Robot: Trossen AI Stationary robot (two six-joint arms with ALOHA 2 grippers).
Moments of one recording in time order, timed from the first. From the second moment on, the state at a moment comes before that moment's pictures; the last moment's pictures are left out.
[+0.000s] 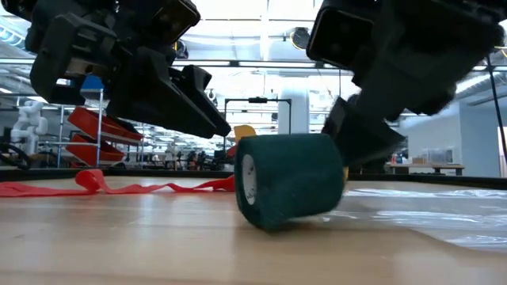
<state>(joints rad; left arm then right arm) -0.41 1.69 0.71 0.41 -0.19 0.08 0.42 1.84 0.86 0.39 -0.16 0.62</state>
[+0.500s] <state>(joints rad) -0.39 1.69 0.71 0.41 -0.19 0.07 0.31 1.84 0.86 0.42 -0.10 0.64</state>
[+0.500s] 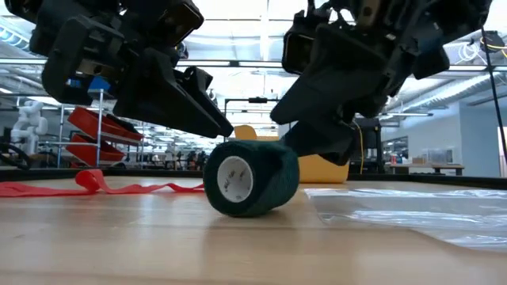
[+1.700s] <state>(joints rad) -0.39 1.68 0.71 0.39 -0.23 0.01 0.29 1.89 0.87 0.52 -0.15 0.39</state>
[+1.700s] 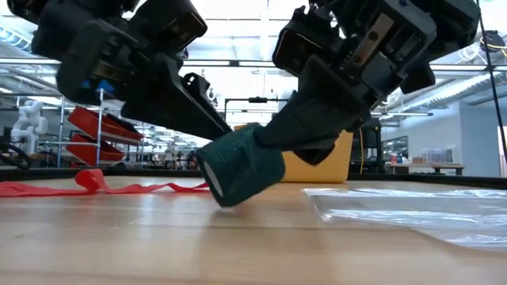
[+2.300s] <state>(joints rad) -0.49 1.41 0.71 0.19 -0.67 0.23 0.32 1.60 0.87 0.53 0.03 0.32</state>
